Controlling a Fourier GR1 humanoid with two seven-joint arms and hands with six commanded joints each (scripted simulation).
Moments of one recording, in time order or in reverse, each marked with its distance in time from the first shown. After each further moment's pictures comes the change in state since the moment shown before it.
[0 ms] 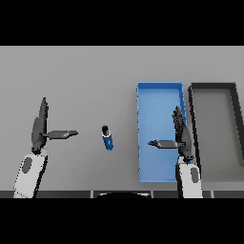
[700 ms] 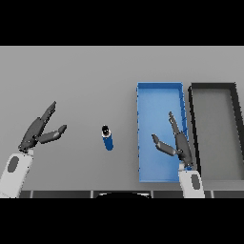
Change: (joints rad) left arm -0.001 0.214 -0.059 0.003 0.045 -0.384 -0.101; right arm 0.091 -0.098 0.127 -0.111 0.181 0.038 -0.051
